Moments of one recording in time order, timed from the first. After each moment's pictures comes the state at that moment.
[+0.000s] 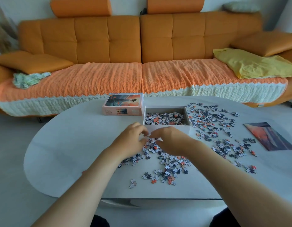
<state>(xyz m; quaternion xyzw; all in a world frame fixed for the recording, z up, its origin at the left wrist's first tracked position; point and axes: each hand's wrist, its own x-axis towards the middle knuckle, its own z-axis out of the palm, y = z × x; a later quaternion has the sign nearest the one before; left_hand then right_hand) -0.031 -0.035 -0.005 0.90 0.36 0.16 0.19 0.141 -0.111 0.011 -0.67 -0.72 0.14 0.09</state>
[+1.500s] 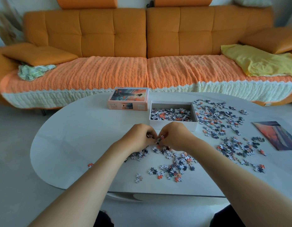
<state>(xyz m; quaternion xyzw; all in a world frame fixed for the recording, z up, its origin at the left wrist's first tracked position) -0.027 -0.035 -0.006 0.86 0.39 0.11 0.30 0.125 -0.105 0.016 -0.75 -0.62 0.21 0.11</state>
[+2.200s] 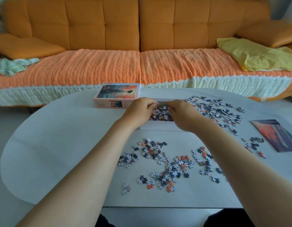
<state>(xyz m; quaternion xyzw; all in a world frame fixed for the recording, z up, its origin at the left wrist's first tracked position) 0.041 0.021 0.014 0.86 0.38 0.23 0.26 0.201 -0.062 0.020 -0.74 -0.64 0.10 0.18</state>
